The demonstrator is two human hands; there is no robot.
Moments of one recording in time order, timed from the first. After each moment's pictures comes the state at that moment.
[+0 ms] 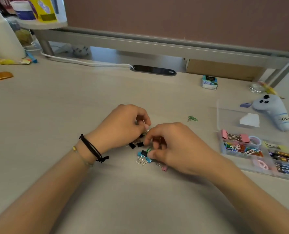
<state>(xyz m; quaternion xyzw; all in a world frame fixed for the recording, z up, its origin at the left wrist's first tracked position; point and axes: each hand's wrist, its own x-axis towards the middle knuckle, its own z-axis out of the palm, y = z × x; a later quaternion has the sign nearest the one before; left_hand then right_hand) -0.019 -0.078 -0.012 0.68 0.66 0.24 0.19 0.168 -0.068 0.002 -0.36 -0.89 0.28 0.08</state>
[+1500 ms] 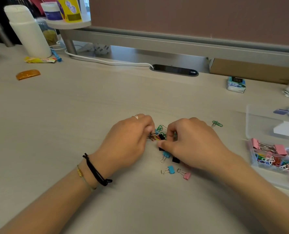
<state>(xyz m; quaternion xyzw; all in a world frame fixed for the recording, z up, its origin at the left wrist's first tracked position) -0.044 -0.114 -0.041 0.71 0.64 0.28 0.06 0.133 -0.050 -0.004 -0.45 -0.88 0.14 0.08</state>
